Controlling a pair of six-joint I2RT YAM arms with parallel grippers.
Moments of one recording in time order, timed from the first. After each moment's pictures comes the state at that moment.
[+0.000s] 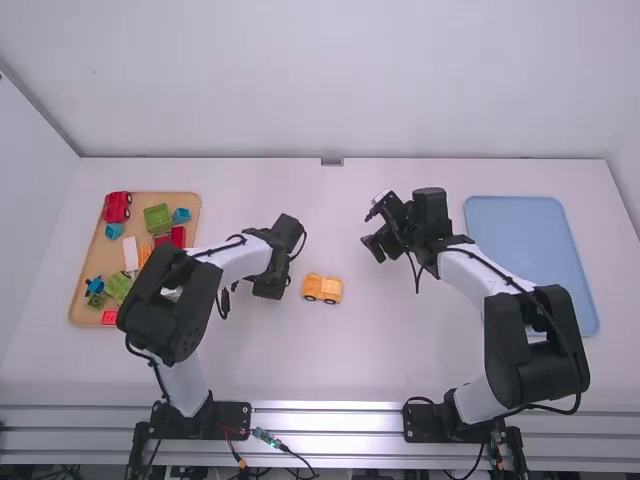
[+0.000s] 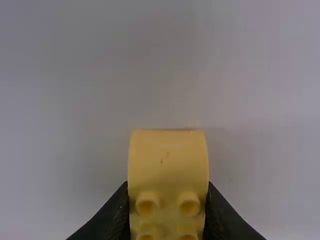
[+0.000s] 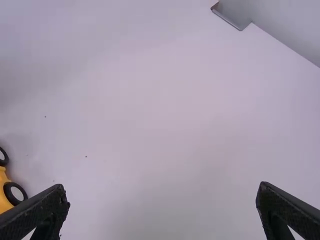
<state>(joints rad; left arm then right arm) -0.40 1.85 1.02 -0.61 -0.13 -1.87 0.21 1.64 0.88 -0.04 -0.38 -0.47</state>
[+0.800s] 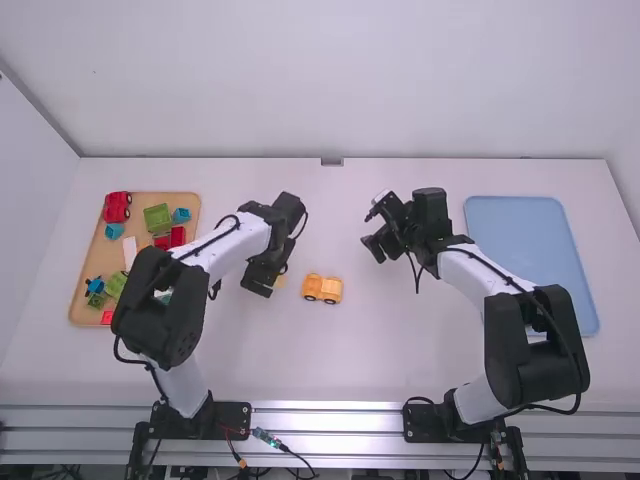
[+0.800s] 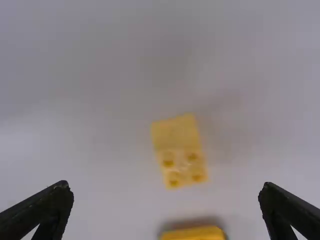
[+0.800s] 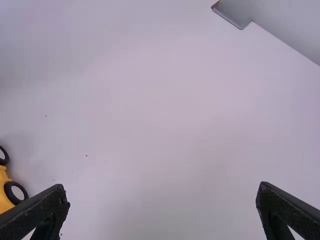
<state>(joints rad) -0.39 1.83 1.29 -0.99 -0.17 -1.63 0.21 1.64 0.88 -0.04 -0.38 -0.47</state>
